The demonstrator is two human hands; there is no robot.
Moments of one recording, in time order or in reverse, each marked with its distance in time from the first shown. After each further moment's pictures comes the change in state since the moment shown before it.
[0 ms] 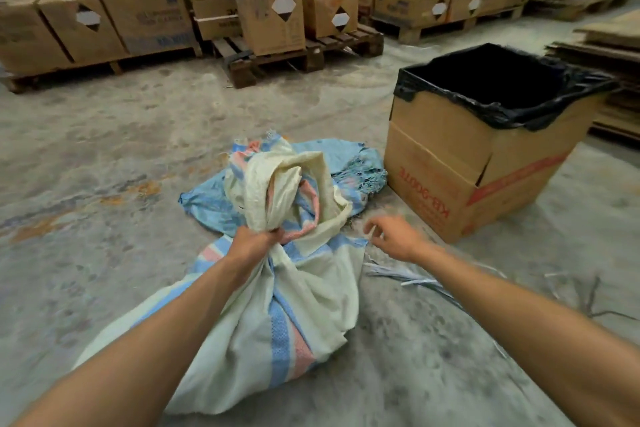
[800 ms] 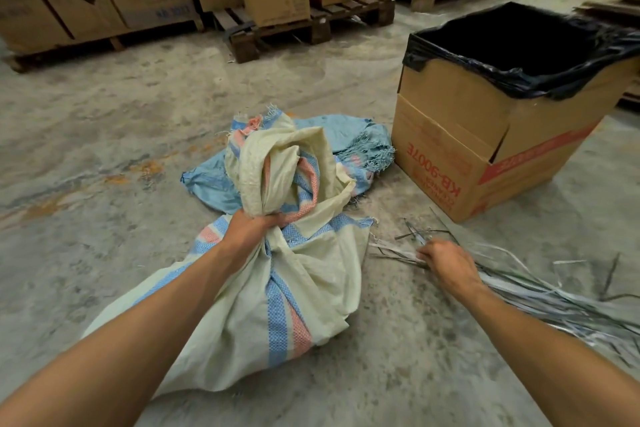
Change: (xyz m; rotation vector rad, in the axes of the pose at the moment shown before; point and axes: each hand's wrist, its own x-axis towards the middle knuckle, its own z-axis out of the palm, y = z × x) left_hand 0.010 -0.018 0.002 -0.017 0.017 -0.025; right_hand -0.057 0.108 0.070 -0.283 0.190 0.178
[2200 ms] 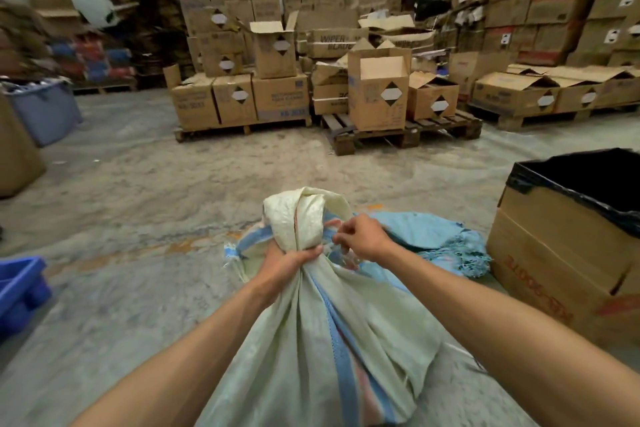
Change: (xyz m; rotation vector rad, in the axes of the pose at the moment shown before) left_hand -0.060 0.078 -0.158 -0.208 0.136 0.227; right_hand 0.056 -0.373 -0.197 0.663 -0.126 -0.337
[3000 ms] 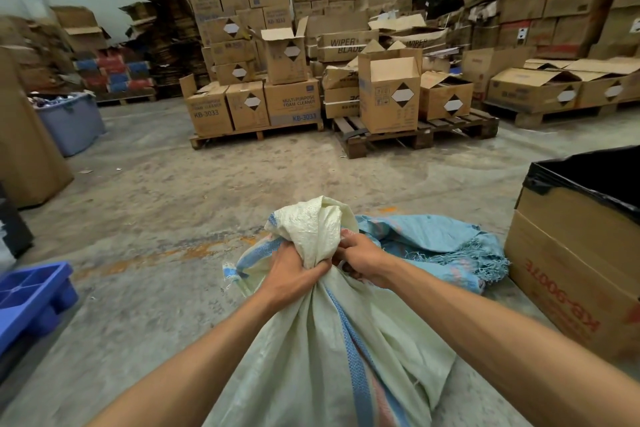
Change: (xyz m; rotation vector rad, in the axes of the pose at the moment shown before) left_hand -0.002 0.001 -0.012 0.718 -0.023 0.301; right_hand -0.016 -0.006 0.027 0.475 -0.214 0.018
